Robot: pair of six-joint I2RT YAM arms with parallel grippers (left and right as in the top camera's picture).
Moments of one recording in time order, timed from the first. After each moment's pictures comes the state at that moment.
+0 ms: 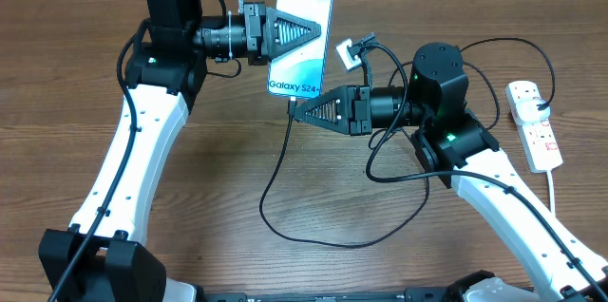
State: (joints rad) left arm -0.18 1.63 1.48 -0.15 1.29 -0.92; right arm 0.41 1.38 1.02 0.22 -1.17 0.97
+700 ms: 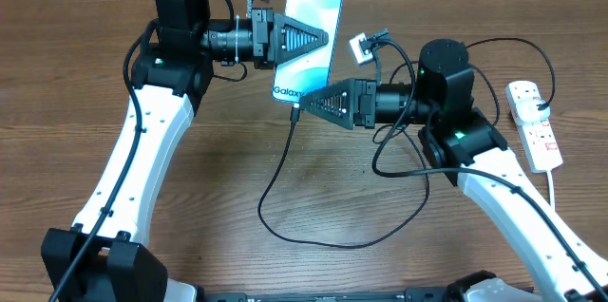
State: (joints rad) left arm -0.19 1.63 1.48 -0.16 1.31 -0.88; right arm 0.37 1.36 1.03 0.11 -1.09 0.85
